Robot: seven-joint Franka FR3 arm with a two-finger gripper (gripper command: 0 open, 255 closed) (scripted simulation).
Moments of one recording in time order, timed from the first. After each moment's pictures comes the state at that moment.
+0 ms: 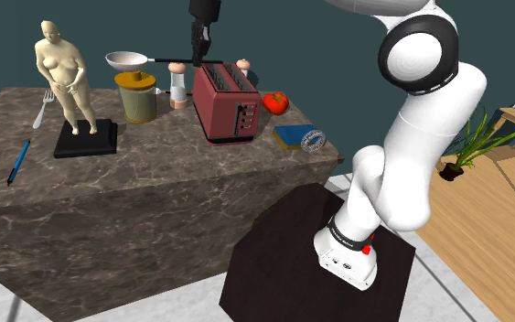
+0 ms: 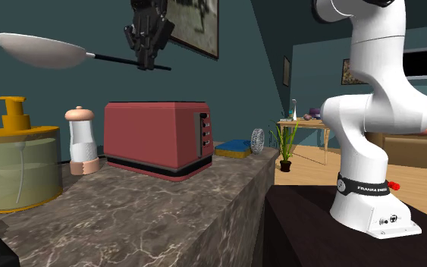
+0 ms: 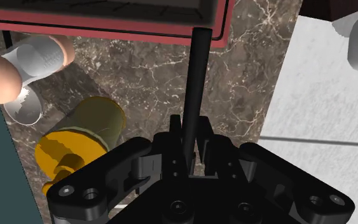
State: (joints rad) arm 0.75 0.13 -0.62 -1.51 0.14 1.71 -0.95
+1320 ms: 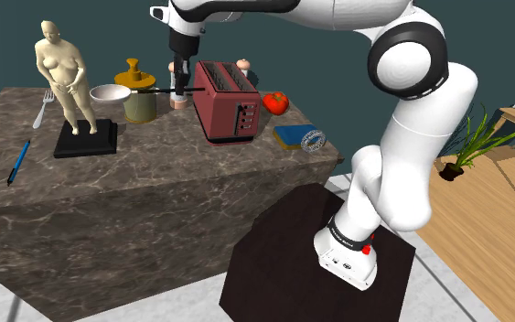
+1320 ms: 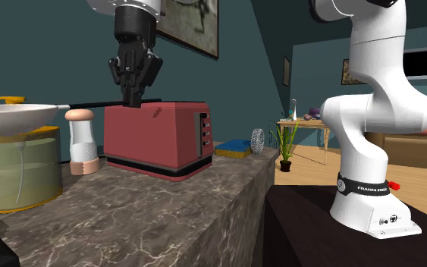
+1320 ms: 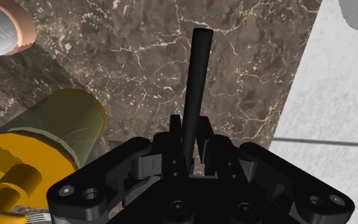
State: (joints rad) arm 0.79 0.19 -0.58 -1.64 0.18 1.90 -0.90
